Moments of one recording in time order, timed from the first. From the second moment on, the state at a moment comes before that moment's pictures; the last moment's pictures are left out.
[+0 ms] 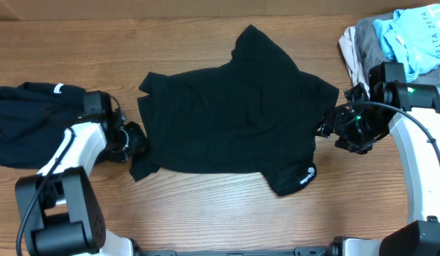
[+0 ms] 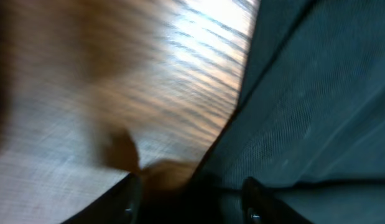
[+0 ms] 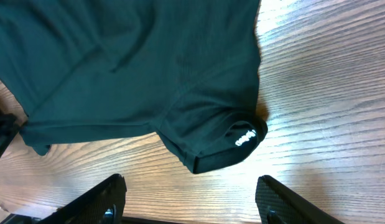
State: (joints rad) left arm 0.16 1.72 0.96 -0.66 0.24 -0.32; right arm -0.10 1.51 1.34 -1.35 -0.37 0.23
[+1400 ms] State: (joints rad) left arm 0.21 1.76 1.07 -0.84 0.30 0.31; right arm -0.10 1.51 1.34 -1.37 -0.37 0.23
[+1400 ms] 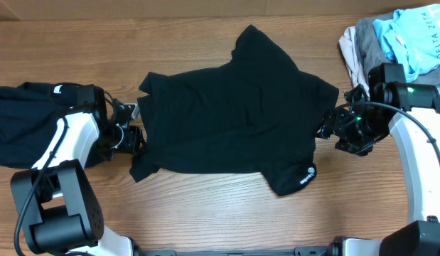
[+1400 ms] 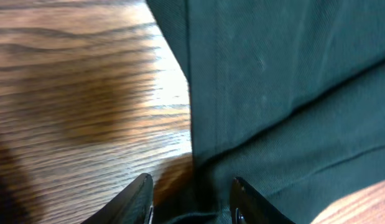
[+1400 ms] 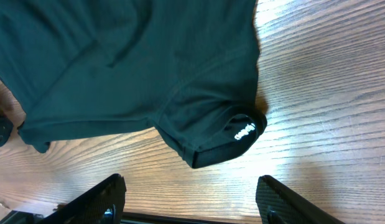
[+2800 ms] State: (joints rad) left arm 0.21 1.81 1.13 -1.02 0.42 0.52; right arm -0.10 1.51 1.34 -1.36 -0.37 0.23
